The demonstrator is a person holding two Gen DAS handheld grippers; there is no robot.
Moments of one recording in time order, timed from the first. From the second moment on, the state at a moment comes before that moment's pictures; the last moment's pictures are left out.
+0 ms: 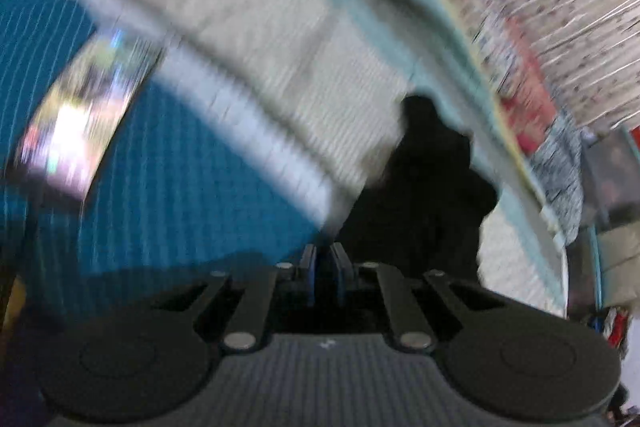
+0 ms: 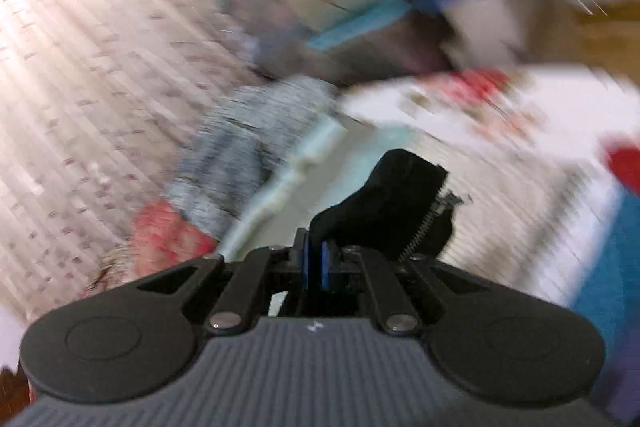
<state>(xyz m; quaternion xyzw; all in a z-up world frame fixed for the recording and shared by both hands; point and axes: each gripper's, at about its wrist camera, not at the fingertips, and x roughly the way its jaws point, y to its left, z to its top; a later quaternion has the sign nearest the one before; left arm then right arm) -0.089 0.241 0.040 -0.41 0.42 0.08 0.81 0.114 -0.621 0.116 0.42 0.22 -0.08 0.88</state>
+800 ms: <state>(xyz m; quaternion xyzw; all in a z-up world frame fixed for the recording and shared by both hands) -0.009 0.180 0.050 -0.21 0.42 0.05 0.88 0.201 -0.244 0.196 0.09 0.35 0.29 0.89</state>
